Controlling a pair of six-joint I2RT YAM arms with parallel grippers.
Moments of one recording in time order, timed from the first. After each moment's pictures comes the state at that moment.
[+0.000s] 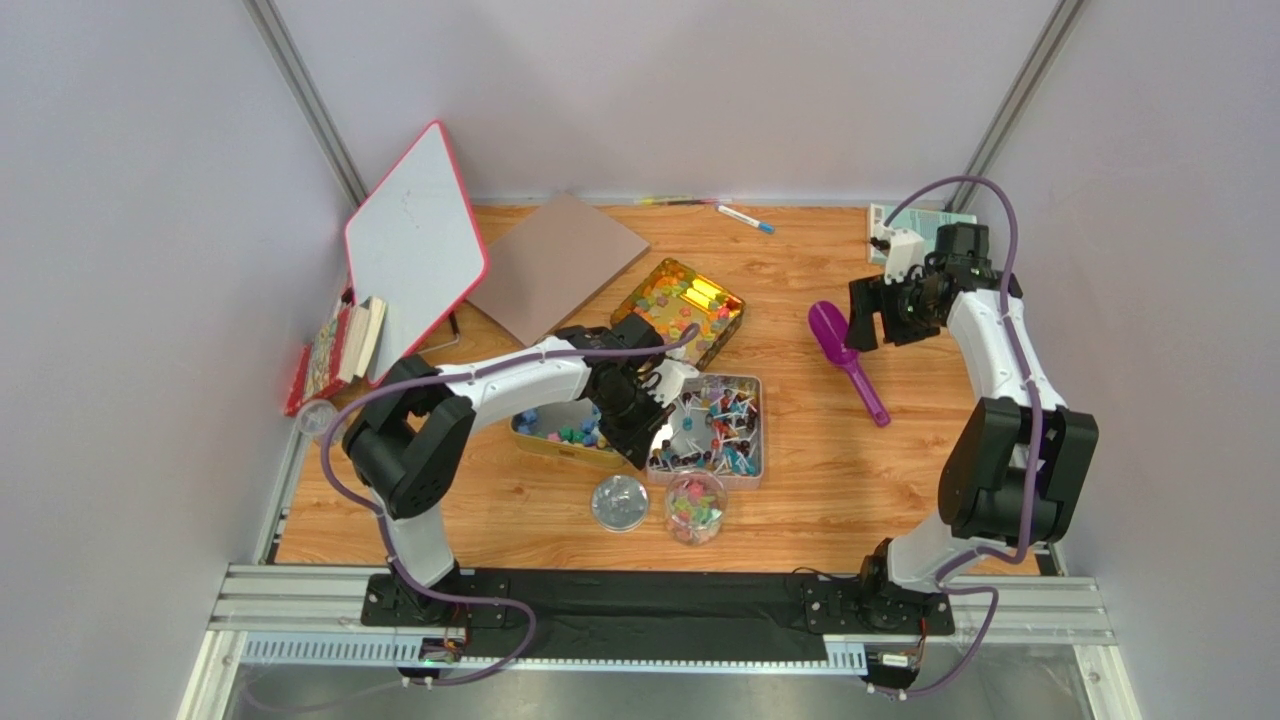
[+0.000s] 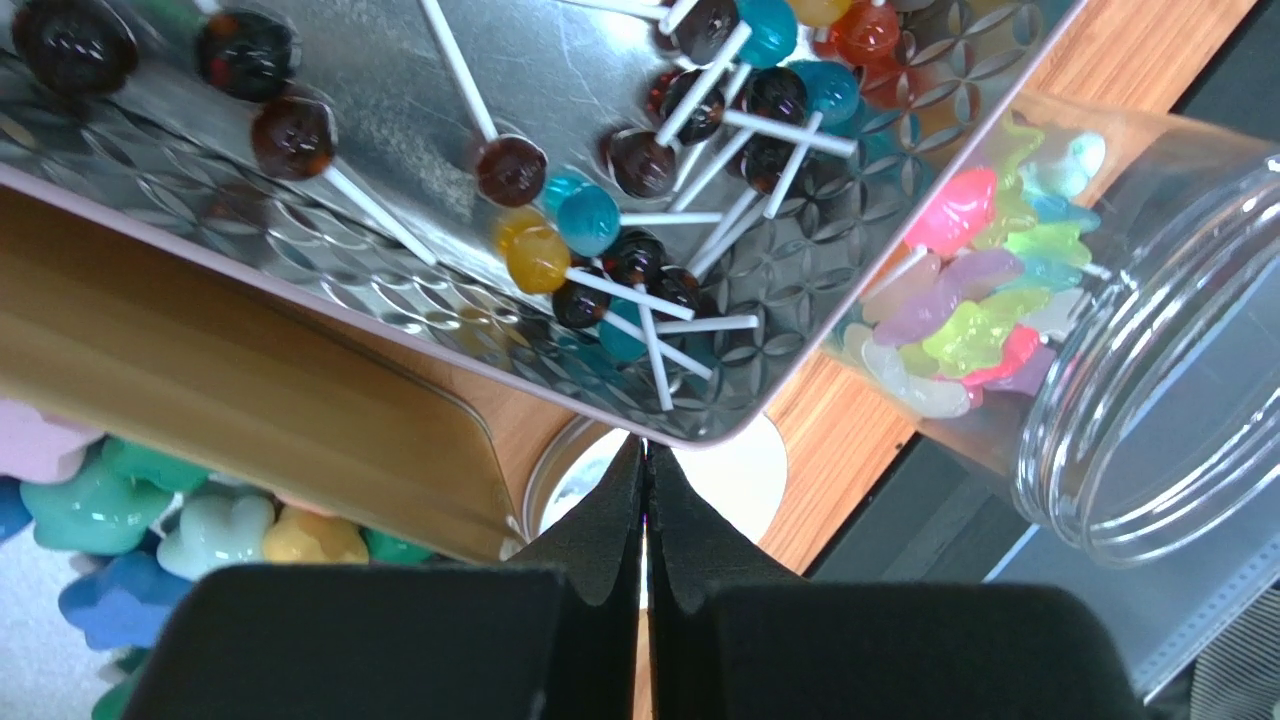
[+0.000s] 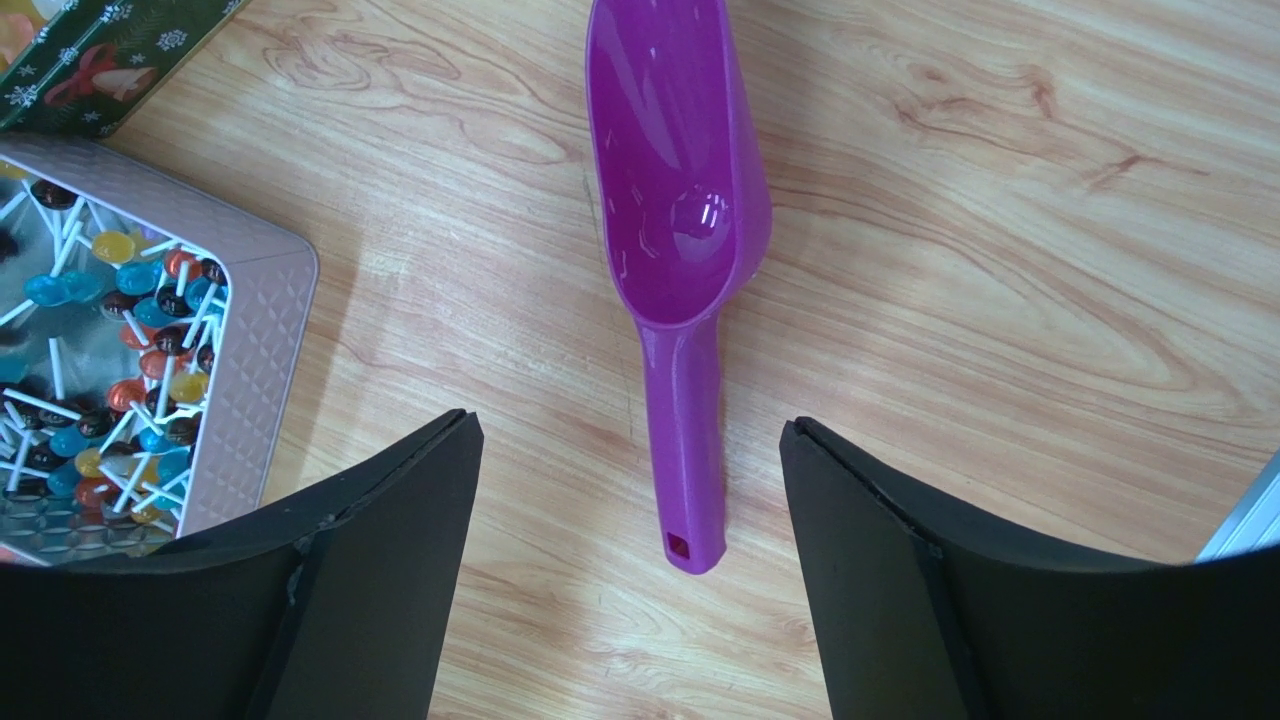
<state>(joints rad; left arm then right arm) -0.78 1.79 1.20 -0.71 0.44 0.08 -0.19 1.58 1.30 -0.76 -0.40 -0.38</state>
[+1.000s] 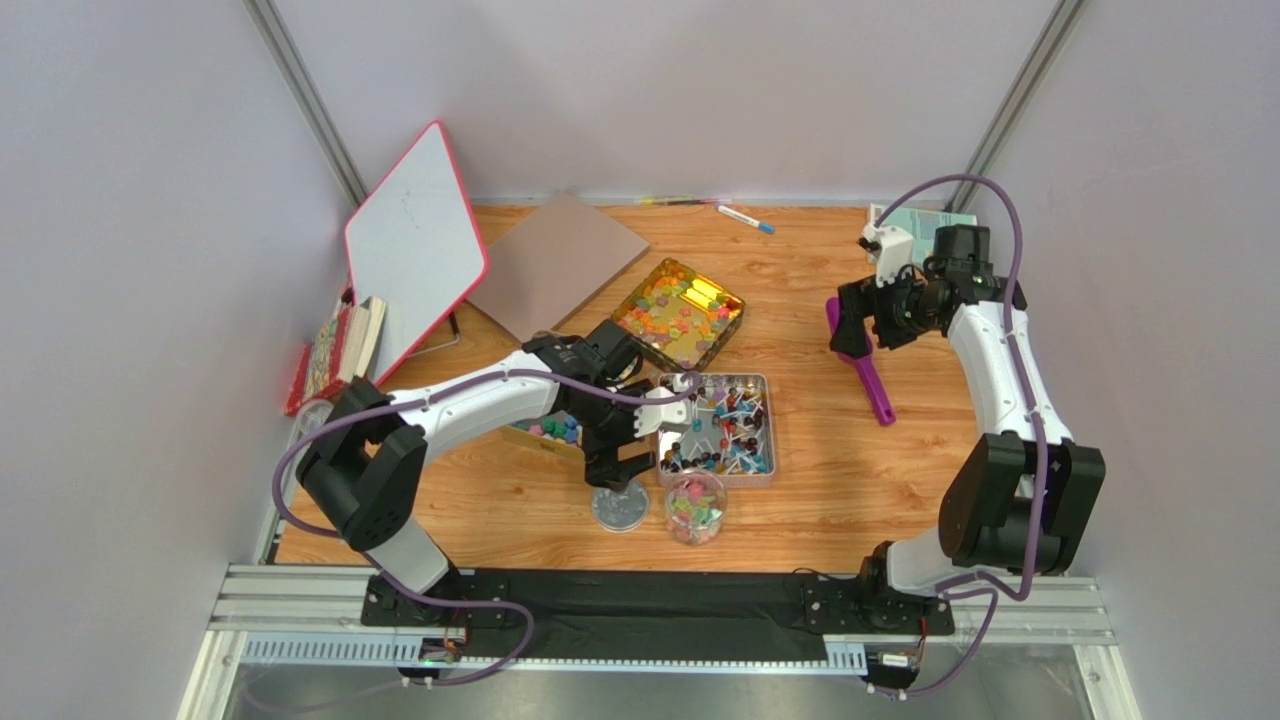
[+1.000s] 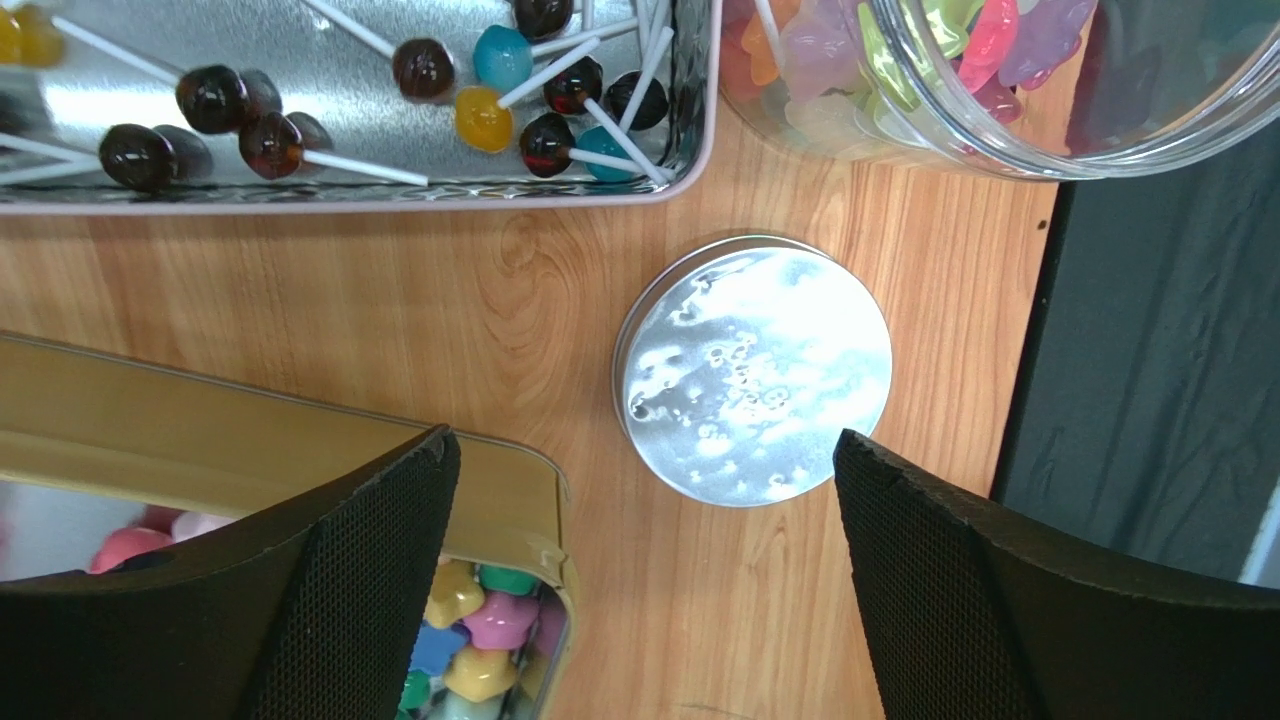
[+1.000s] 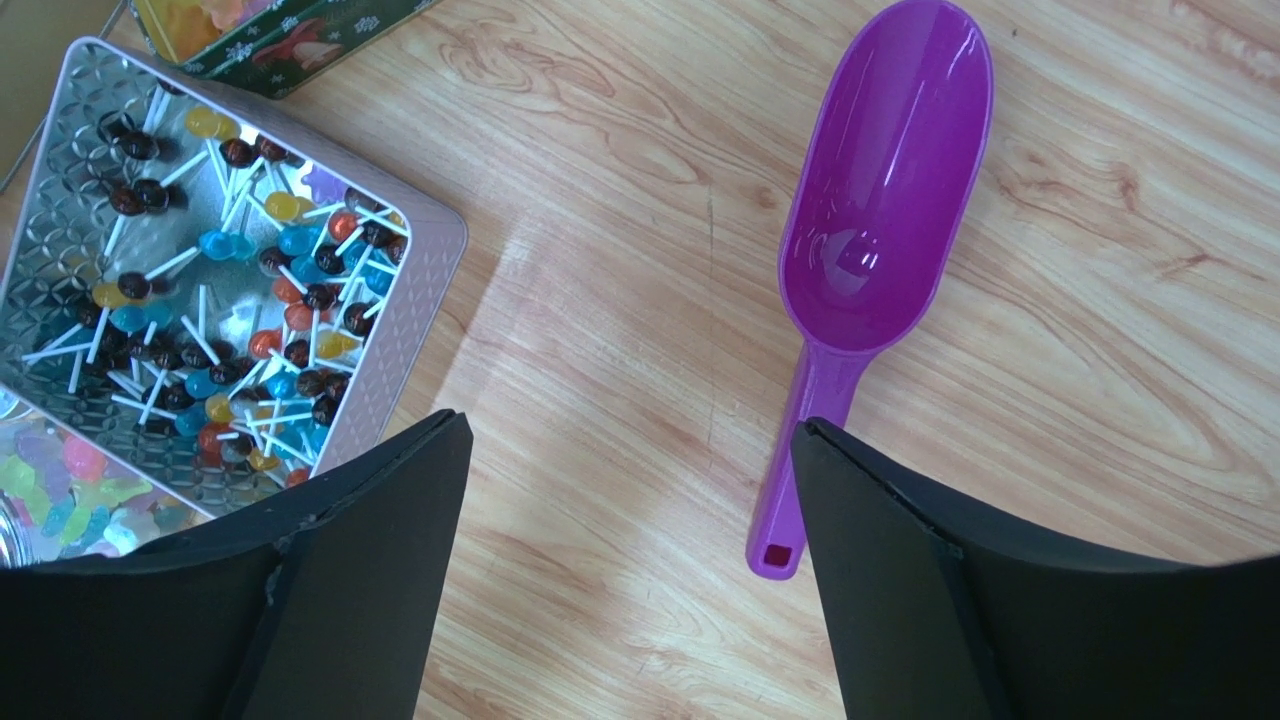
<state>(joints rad) -0.77 1.62 1.09 -0.74 0.48 0.66 -0.16 1.48 1.27 -0.81 -0.52 -0.45</state>
